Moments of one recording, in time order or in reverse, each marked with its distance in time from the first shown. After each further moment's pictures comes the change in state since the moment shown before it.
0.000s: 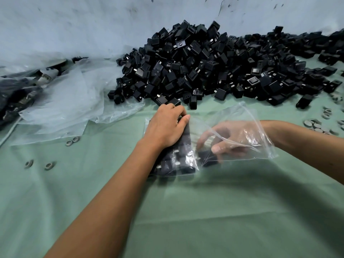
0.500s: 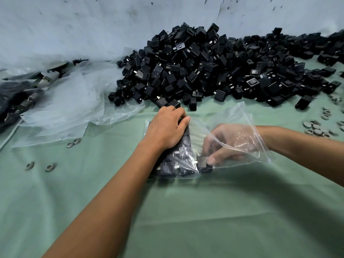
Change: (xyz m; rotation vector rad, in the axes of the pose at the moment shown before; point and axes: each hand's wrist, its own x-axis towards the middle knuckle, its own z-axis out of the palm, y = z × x) left_hand 0.000 0.002 0.000 0.033 -0.032 -0.016; right_hand -0.001 -0.014 0.021 0.141 0.108 0.104
